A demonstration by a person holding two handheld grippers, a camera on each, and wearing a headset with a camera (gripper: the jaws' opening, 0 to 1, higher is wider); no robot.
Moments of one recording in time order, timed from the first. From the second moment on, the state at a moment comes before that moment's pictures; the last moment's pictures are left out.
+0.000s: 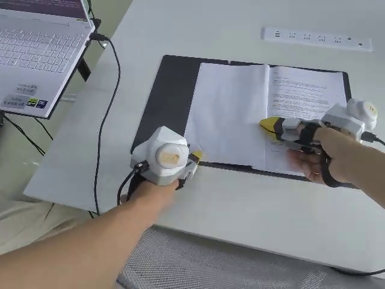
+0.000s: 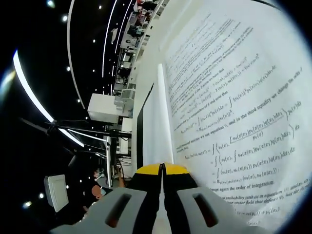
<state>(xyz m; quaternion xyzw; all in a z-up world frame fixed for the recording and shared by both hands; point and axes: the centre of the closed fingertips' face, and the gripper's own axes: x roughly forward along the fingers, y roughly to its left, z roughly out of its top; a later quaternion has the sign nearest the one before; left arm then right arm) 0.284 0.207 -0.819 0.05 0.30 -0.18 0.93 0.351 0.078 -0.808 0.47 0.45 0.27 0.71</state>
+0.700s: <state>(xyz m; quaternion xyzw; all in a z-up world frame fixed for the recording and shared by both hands) 0.281 0.206 -0.814 0.04 0.31 -0.19 0.93 0.252 0.090 -0.805 0.48 0.48 0.28 0.68</state>
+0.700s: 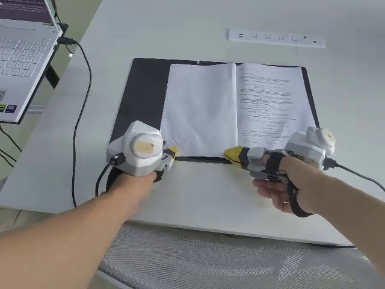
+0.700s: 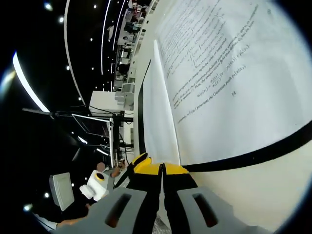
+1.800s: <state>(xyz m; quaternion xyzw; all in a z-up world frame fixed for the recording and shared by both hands) 0.190 0.215 -0.691 -0.04 0.32 -0.25 0.91 0.192 -0.050 -0.657 0.26 0.31 0.25 0.88</state>
